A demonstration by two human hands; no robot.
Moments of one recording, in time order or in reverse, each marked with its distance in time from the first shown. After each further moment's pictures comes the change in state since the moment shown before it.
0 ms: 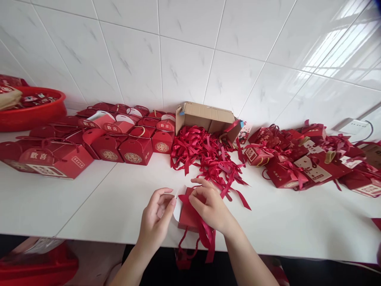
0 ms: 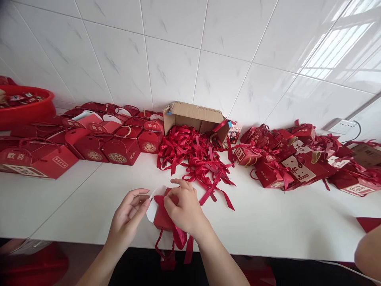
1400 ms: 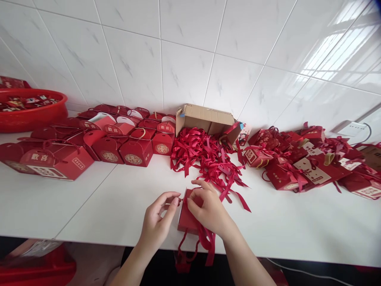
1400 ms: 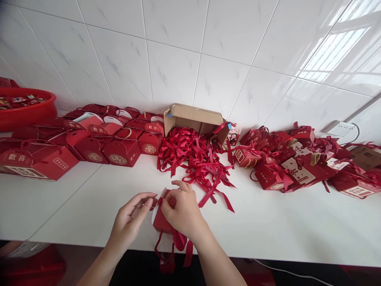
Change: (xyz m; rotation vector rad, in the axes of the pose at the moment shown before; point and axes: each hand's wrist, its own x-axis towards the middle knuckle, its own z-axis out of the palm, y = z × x) left_hand 0.005 0.003 0.001 0.110 -0.033 0.024; right_hand 0.000 -0.003 0.006 -0.085 0.031 -0.015
